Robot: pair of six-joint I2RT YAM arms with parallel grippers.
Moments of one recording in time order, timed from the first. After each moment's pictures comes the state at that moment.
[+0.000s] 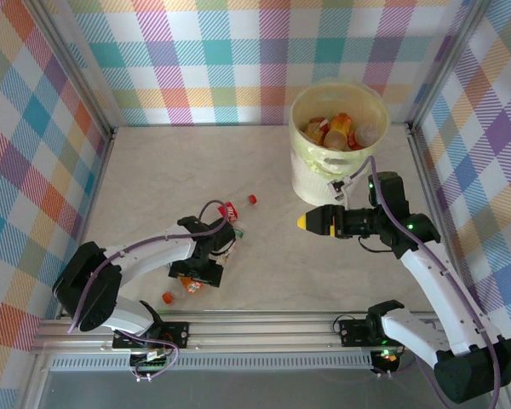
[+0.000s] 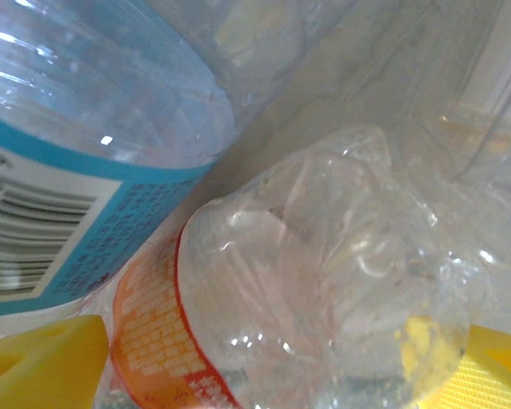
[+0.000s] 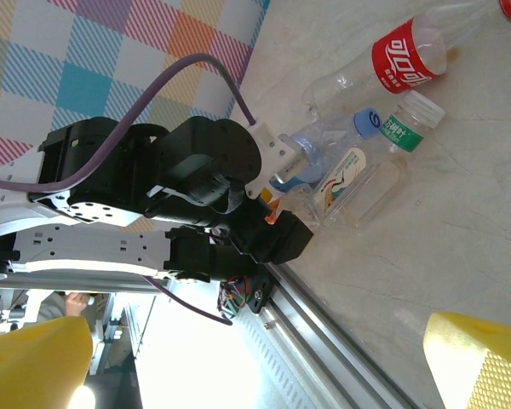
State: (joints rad) left arm -0.77 1.44 0.86 -1.13 -0.12 -0.61; right arm 0.31 0.94 0.96 -0.74 -0.94 0.47
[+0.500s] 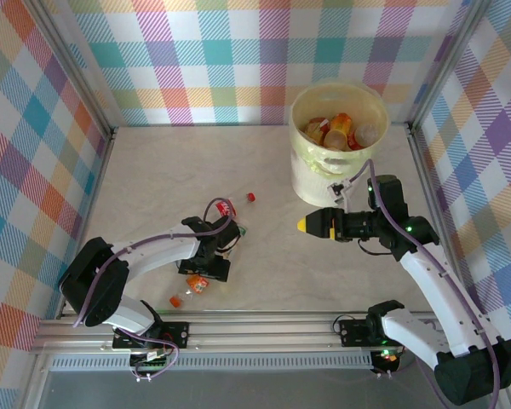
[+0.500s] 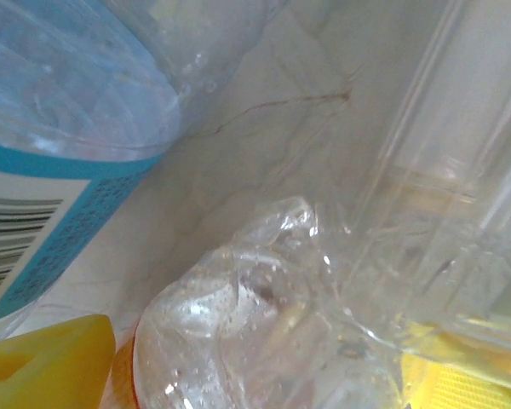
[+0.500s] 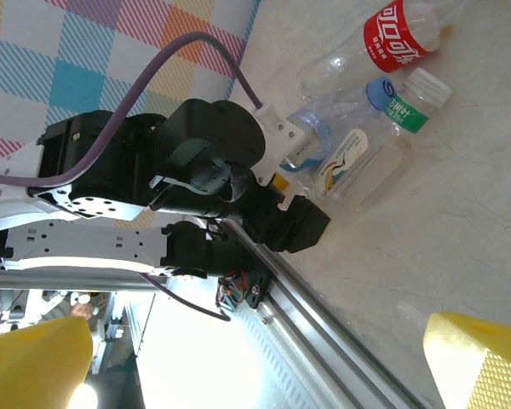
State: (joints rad) left arm -0.78 1.48 0.86 -0.99 -0.10 -0.62; right arm 0.31 0.93 0.92 -0.73 -0.93 0.47
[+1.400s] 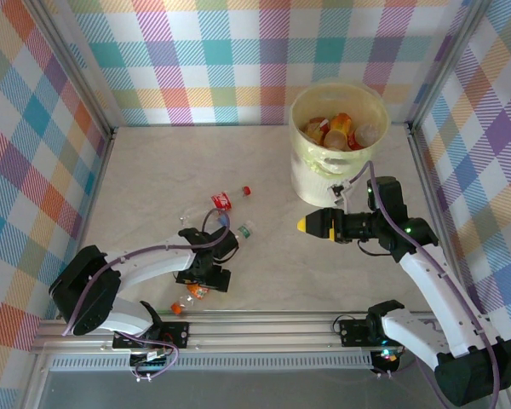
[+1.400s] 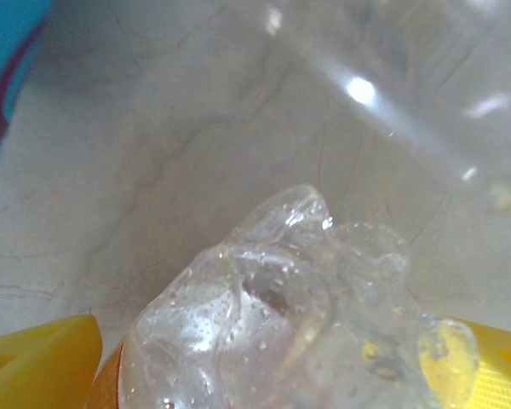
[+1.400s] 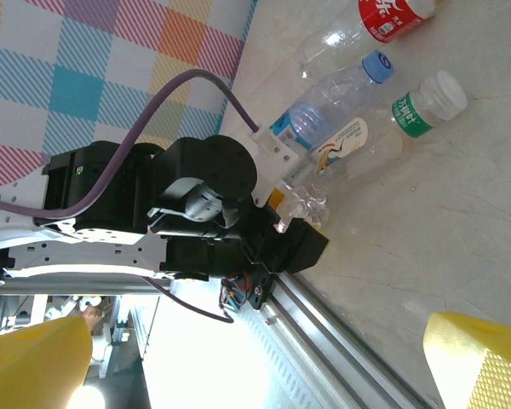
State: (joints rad) left arm -0.84 1.41 0.76 -0.95 -0.07 -0.66; right arm 0.31 0.92 0.90 -0.71 -0.93 0.50
